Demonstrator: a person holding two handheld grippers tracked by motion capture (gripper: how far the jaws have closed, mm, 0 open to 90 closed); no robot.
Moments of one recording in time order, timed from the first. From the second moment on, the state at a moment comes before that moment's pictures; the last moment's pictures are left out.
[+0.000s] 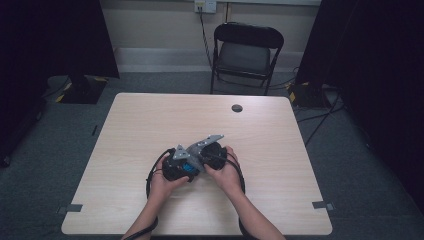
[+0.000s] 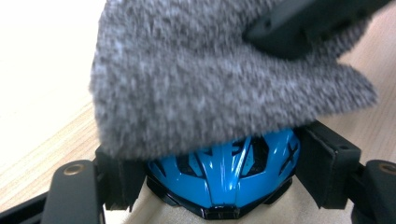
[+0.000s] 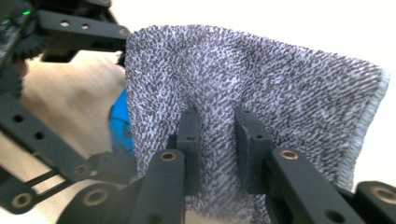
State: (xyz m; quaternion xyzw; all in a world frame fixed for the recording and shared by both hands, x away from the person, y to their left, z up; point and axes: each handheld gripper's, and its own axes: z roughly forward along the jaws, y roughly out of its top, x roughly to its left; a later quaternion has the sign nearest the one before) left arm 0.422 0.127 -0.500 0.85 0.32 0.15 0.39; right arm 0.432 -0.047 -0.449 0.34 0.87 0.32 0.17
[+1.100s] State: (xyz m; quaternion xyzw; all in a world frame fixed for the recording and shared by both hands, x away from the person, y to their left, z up) left arm 0.422 0.126 -0.501 0.85 0.32 0.14 0.39; right arm 0.464 -0.104 -0.444 0.42 0.83 0.30 0.19
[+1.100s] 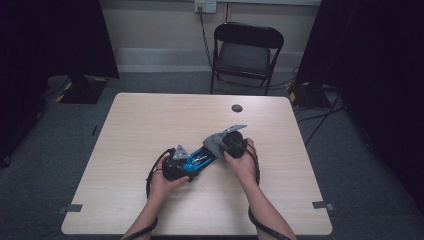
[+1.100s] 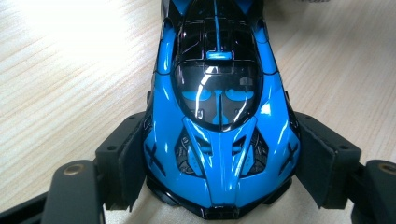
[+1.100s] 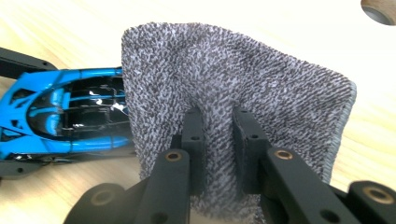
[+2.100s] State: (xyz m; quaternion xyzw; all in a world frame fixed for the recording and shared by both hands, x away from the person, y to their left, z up) left arm 0.422 0.126 -0.501 0.85 0.32 0.14 0.39; right arm 0.467 -0.146 -0.444 0.47 0.81 0.30 0.19
